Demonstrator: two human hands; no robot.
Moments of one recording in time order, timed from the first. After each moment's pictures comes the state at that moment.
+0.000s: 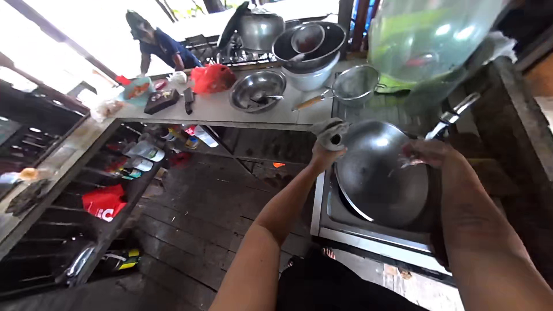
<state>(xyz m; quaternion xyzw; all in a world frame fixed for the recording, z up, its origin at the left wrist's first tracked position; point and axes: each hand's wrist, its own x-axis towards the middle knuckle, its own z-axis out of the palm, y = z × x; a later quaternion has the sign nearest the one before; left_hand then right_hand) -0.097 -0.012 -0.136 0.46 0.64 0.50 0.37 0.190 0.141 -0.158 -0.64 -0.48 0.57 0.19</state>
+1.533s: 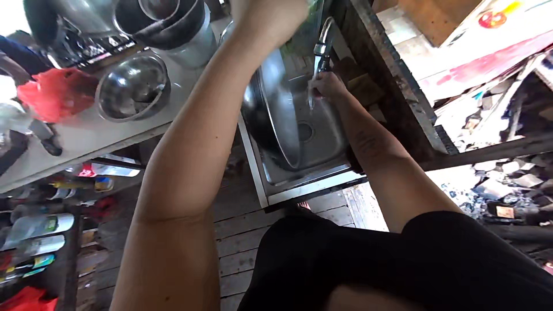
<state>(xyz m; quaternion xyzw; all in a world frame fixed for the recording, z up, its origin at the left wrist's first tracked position) 0.032 0.036 0.098 0.76 0.62 0.17 0.11 0.200 0.118 -0.154 -0.59 -0.55 0.52 0.27</state>
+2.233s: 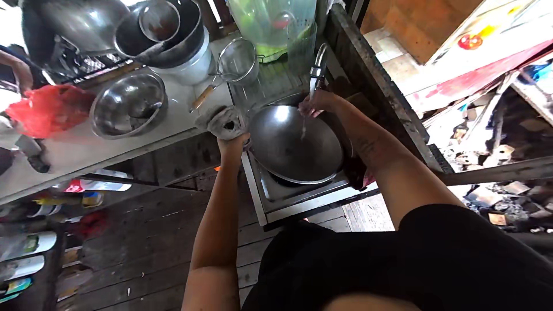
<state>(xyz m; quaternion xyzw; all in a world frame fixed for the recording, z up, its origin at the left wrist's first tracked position) -0.084 0.000 -0.133 0.38 0.64 0.55 0.39 0.206 0.160 -0.163 -0.60 -0.58 0.53 0.14</state>
